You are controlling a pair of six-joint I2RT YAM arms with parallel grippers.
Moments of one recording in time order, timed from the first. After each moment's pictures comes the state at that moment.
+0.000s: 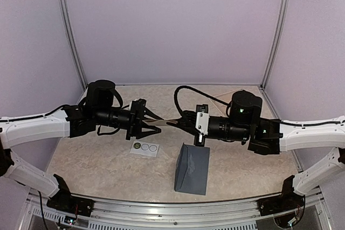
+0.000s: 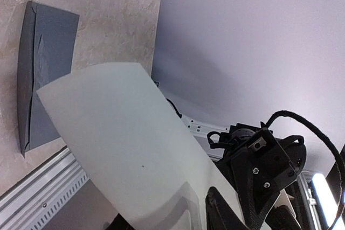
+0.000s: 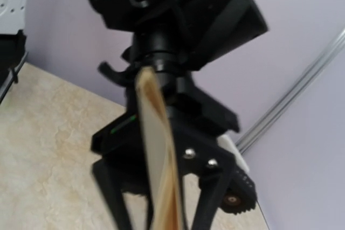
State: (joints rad) left arm -0.78 1.30 0.88 0.06 0.68 -1.44; right arm 1.13 1.30 0.87 0.40 -0.22 -0.64
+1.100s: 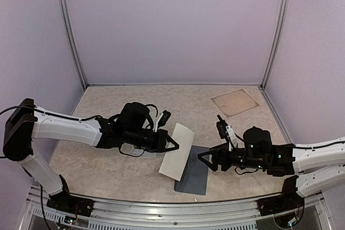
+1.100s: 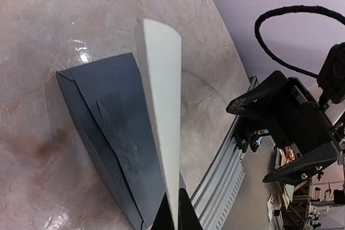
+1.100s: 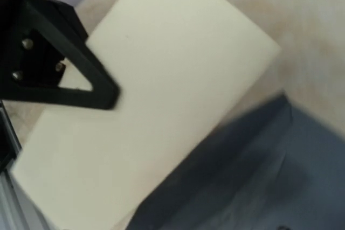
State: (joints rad) left arm -0.95 1.57 0.90 0.13 0.39 -0.76; right arm 1.08 1.04 0.42 0.23 0.05 0.54
